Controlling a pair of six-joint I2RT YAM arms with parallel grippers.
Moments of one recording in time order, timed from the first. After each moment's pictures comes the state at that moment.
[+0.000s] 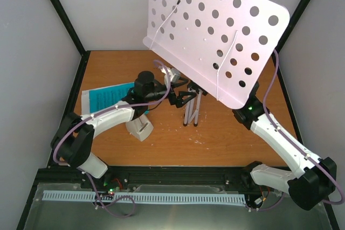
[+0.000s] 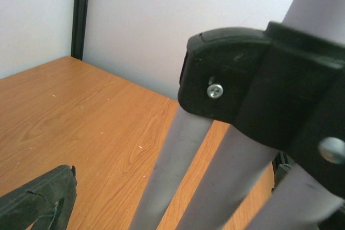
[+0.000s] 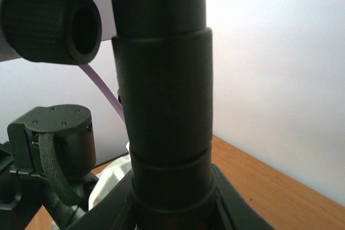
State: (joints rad) left arm -0.63 1.53 0.94 0.48 0.66 -0.22; right arm 0.52 1.11 0.96 0.24 -0.46 0.12
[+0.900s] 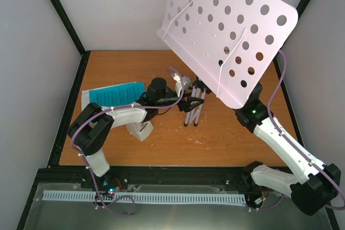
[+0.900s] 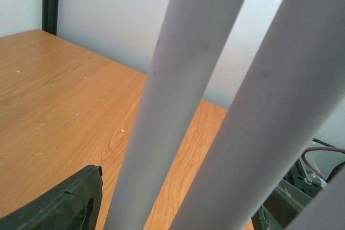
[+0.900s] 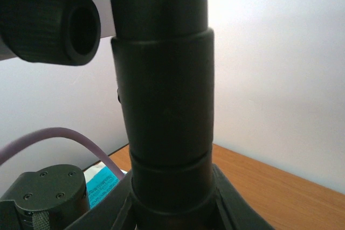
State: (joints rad) left arm -0.72 1.73 0.96 0.64 0.65 -0.24; right arm 0.52 1.06 0.95 0.18 -0.28 0.16
